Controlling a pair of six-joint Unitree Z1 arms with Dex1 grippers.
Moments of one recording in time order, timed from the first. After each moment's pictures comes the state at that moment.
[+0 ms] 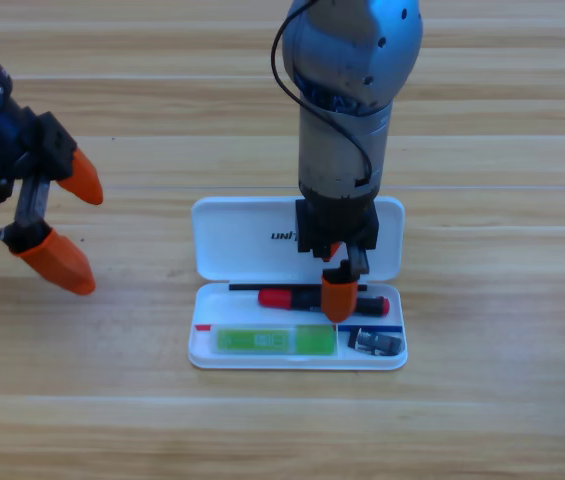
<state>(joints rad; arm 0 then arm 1) -0.52 1.66 -1.36 0.99 -0.24 0.81 0.91 2.49 -2.38 1.42 0.00 -0.76</state>
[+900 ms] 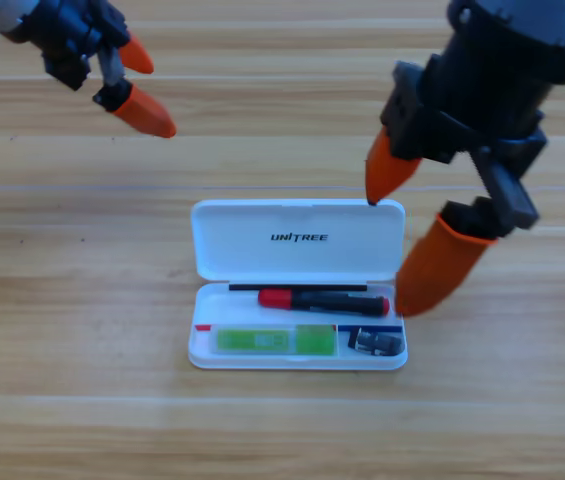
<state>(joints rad) -0.32 1.87 -1.52 0.65 -0.38 0.77 0.98 1.92 -2.08 1.43 0.26 -0.63</state>
